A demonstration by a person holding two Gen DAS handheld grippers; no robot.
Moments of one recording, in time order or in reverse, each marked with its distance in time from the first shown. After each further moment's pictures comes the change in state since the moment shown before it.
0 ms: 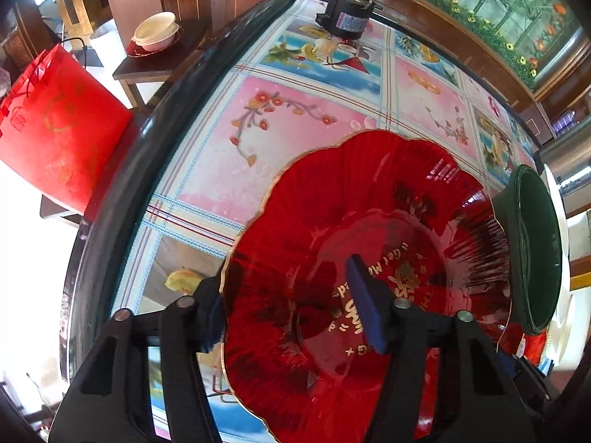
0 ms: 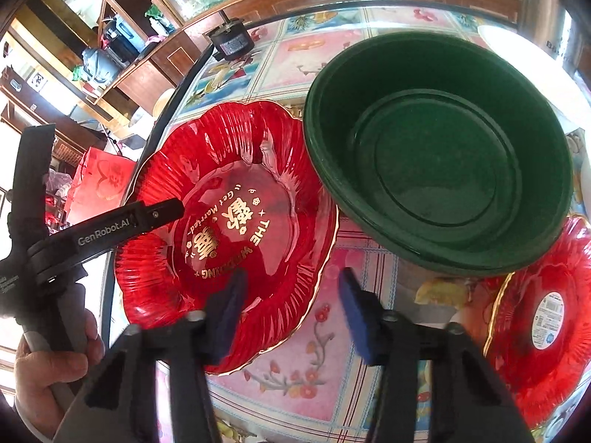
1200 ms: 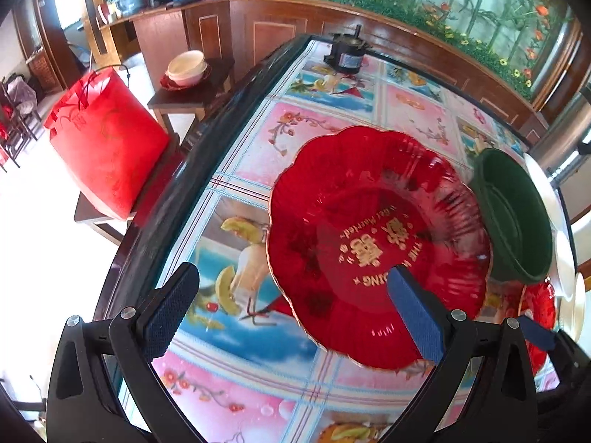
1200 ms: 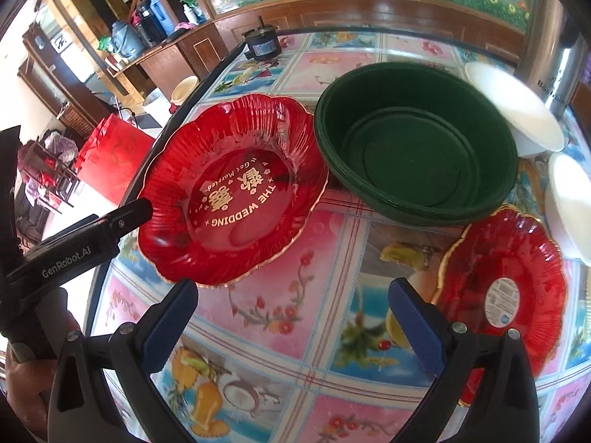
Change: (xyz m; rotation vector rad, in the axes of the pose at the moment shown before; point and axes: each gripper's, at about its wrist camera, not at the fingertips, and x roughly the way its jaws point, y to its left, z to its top) left arm -0.063 0.001 -0.062 0.010 -0.164 0.076; right arm -0.031 0.004 -0.022 -0.143 -0.026 -0.020
